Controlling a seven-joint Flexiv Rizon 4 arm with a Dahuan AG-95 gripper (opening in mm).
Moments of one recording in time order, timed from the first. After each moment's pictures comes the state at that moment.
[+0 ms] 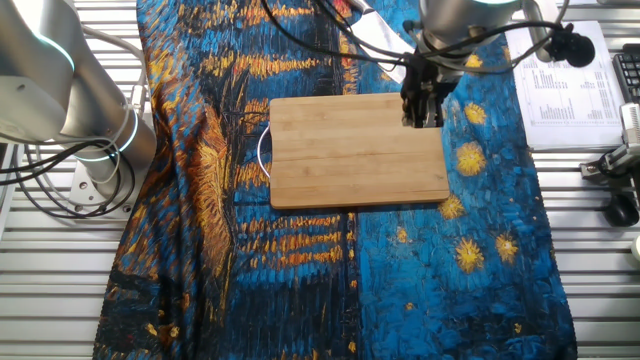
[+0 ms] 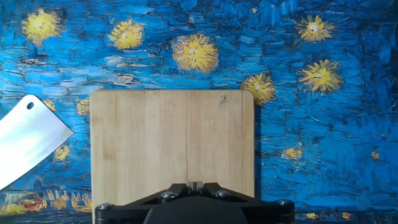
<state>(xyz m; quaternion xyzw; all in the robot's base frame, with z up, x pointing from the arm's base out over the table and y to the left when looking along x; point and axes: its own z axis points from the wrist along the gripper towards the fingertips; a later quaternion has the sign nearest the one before) 0.503 0.013 0.166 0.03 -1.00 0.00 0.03</state>
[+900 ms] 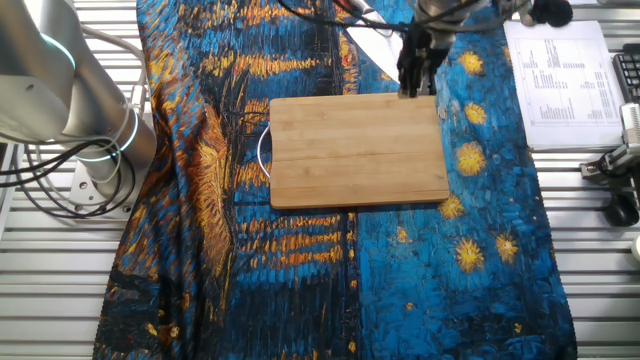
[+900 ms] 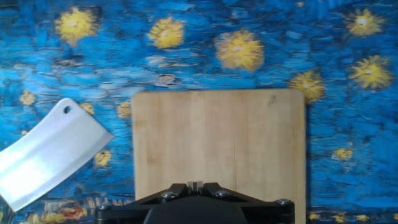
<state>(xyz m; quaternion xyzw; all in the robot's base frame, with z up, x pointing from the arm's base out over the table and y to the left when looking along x) 0.501 0.080 0.147 0.03 -1.00 0.00 0.04</state>
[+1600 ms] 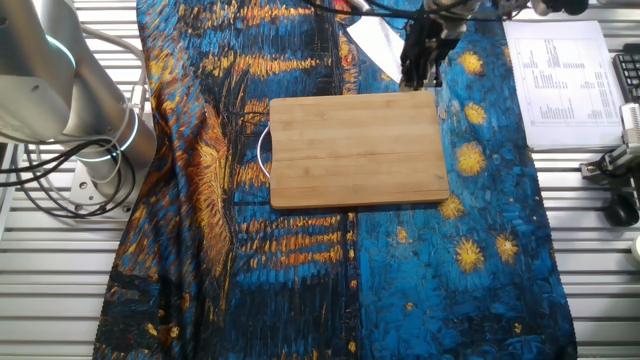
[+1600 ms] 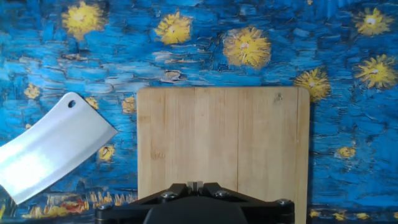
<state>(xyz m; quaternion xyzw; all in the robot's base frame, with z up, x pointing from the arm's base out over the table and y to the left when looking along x) 0.506 0.085 0.151 0.04 -1.00 0.01 0.07</state>
